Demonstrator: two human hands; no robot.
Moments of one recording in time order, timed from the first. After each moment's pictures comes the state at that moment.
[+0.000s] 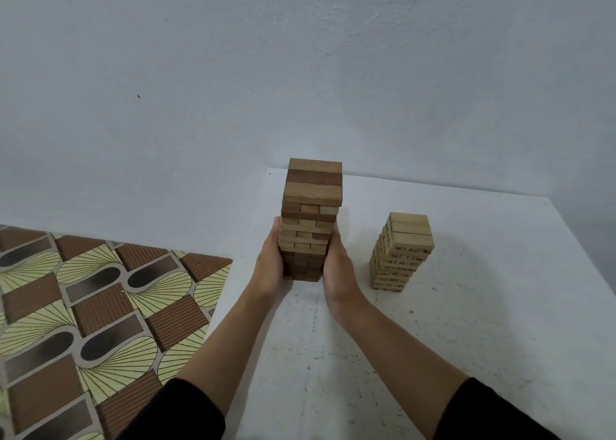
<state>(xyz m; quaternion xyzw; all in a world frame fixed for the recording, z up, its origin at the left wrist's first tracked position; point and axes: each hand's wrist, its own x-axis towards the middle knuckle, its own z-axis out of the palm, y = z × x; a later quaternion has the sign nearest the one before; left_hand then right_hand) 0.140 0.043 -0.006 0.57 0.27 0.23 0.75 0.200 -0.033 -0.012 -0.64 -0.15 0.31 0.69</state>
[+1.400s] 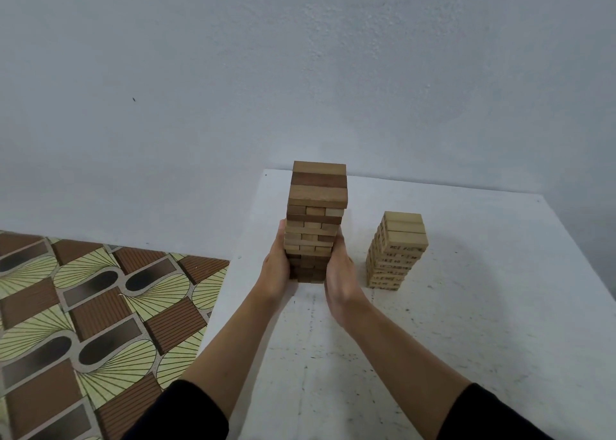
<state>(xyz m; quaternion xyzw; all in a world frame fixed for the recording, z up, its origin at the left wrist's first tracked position) 0.147 0.041 -0.019 0.55 0.29 0.18 0.76 0.200 -0.038 -0.012 -0.65 -0.10 0.32 0.68</state>
